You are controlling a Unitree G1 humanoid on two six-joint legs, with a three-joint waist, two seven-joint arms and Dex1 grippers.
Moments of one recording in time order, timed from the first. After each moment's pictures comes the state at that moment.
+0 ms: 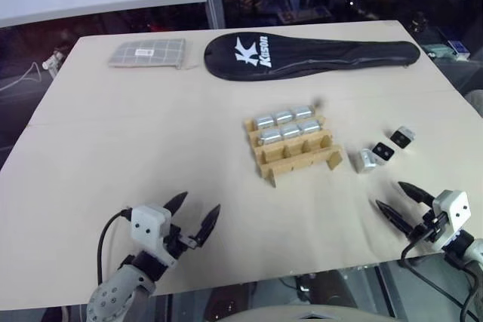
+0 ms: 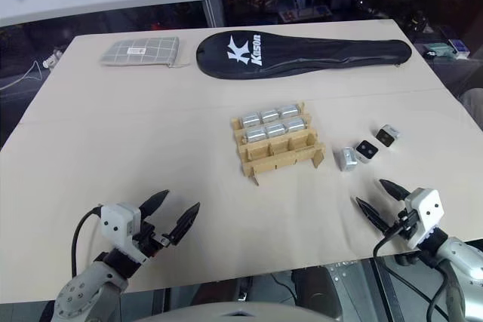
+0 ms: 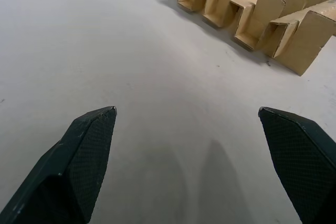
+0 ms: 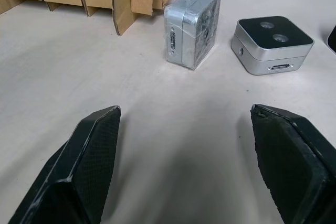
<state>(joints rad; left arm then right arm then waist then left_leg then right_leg) 0.58 0.33 0.16 -0.53 -0.38 0.11 -0.53 0.32 -0.53 -0.30 -0.04 0.45 -0.13 0.89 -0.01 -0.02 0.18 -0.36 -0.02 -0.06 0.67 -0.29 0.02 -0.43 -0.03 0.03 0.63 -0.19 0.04</state>
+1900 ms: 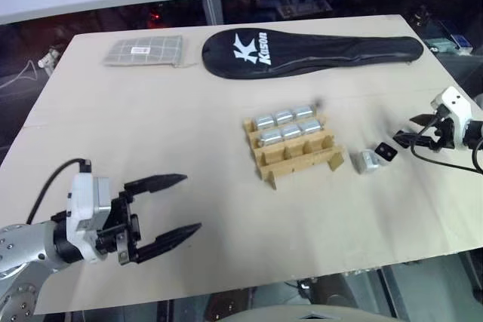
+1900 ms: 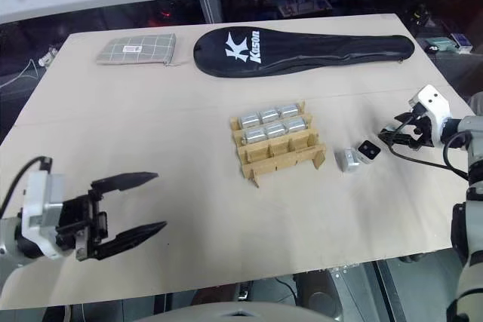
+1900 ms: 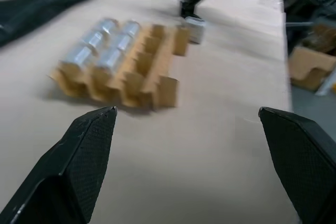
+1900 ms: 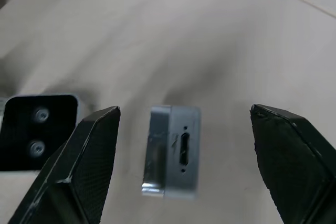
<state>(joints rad) 0.47 0.85 0.60 -0.65 -0.83 0.29 -1.11 -0.86 -0.87 0.00 1.08 0.06 0.04 1.26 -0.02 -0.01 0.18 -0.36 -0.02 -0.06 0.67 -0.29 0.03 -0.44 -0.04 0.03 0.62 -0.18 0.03</state>
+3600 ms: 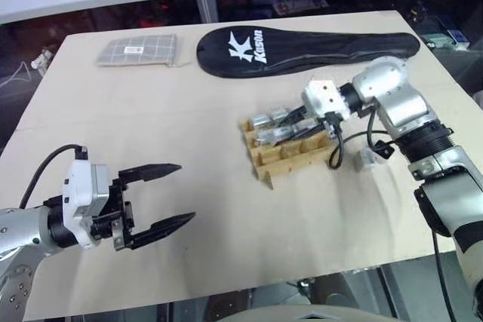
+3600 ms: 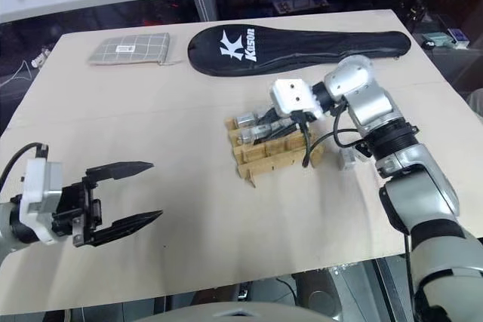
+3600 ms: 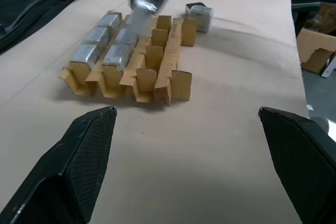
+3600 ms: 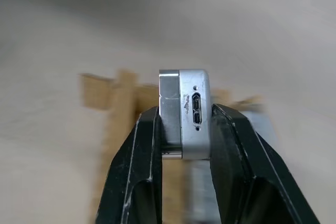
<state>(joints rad) 0.38 0.86 0.62 -0.59 -0.77 0.34 -1.18 -1.08 -0.52 0.47 0.49 0.22 -0.08 1.56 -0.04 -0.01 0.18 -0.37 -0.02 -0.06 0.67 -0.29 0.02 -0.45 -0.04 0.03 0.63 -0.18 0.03</state>
